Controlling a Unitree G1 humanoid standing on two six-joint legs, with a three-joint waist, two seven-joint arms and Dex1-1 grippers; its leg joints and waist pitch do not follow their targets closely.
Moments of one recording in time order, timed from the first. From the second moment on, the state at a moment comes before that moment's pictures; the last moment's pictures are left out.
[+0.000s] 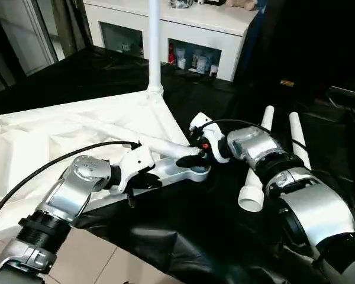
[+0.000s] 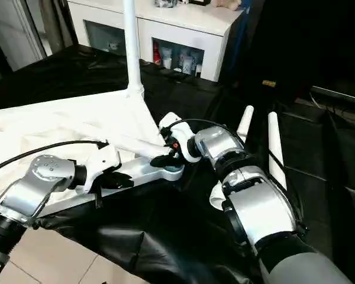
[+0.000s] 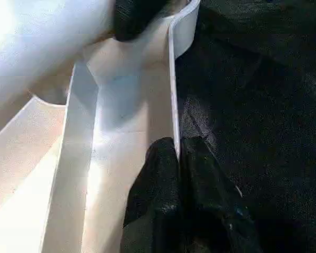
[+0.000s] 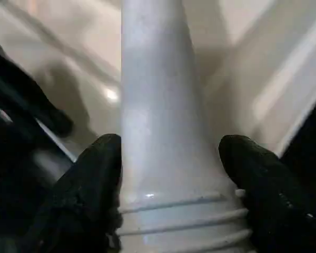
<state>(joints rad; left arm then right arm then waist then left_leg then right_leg) -0.47 0.51 -0.32 0.26 0.01 0.30 -1.04 -1.05 -0.13 0.09 1.22 -0.04 0.29 1.04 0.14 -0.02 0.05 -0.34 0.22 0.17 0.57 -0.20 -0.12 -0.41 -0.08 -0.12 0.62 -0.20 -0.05</state>
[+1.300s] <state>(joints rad) -0.75 0.04 0.39 0.28 -0.85 0.75 -0.57 -0.55 -0.02 -0.13 0.25 0.42 0.52 0.84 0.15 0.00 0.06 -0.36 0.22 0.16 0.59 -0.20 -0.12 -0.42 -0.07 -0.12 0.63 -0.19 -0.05</state>
